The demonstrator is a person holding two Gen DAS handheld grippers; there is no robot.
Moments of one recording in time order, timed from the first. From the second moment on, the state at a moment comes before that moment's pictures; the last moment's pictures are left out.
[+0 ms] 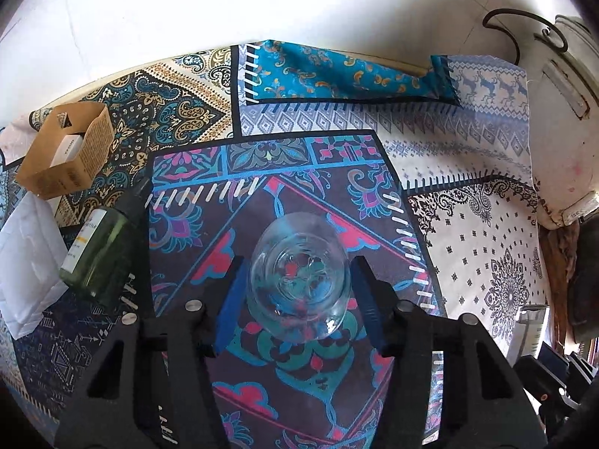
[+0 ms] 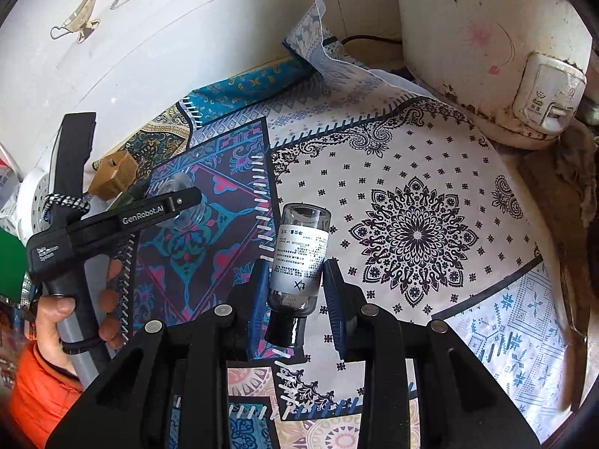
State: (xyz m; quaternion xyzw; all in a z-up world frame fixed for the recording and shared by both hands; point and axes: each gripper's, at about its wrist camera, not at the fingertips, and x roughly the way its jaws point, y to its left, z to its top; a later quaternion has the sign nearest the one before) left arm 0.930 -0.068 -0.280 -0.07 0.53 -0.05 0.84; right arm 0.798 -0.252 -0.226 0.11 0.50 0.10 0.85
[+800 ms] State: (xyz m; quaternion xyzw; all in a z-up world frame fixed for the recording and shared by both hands) left arm 0.700 0.025 -0.181 -0.06 0.46 -0.02 0.89; right arm 0.671 -0.151 -0.165 0.06 0.45 0.16 0.88
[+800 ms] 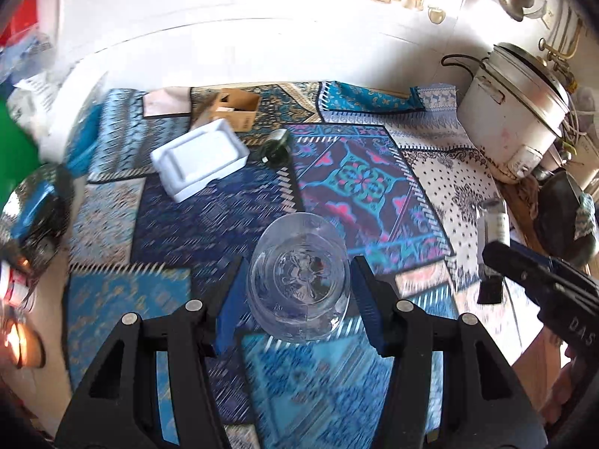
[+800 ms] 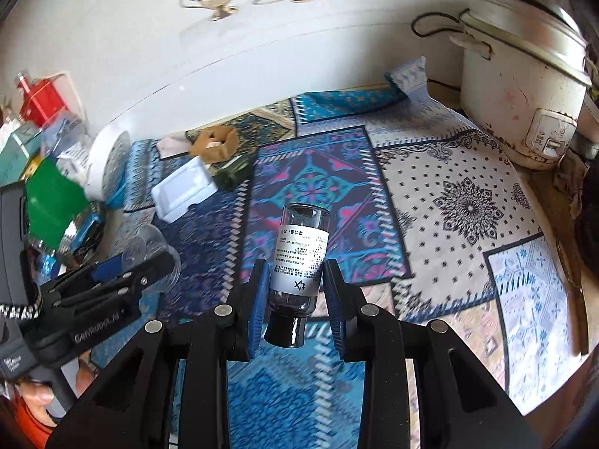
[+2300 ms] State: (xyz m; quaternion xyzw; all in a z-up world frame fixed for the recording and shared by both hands) left arm 0.403 0.095 -0.450 -0.13 0.59 0.00 0.79; right arm 0.450 -0.060 -0.413 0.04 0.60 0.14 0.79
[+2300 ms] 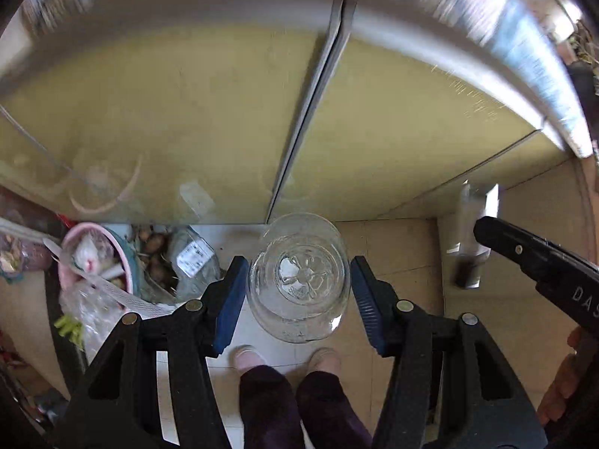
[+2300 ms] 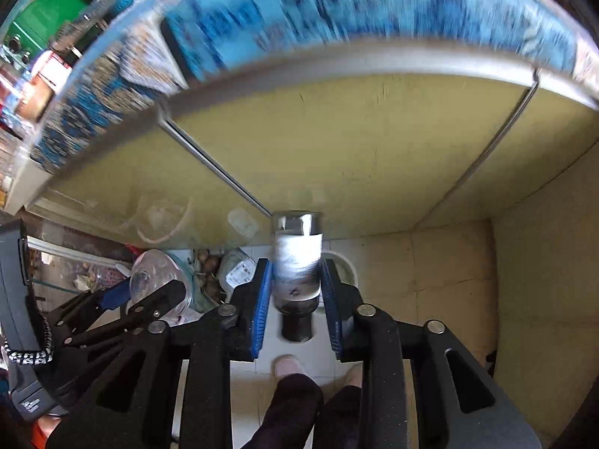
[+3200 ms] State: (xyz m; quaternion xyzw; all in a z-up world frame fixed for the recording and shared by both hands) left arm 0.432 0.033 -0.757 -0.20 0.68 -0.03 0.70; right arm 0.466 -0.084 -0.599 0.06 0.65 0.15 0.75
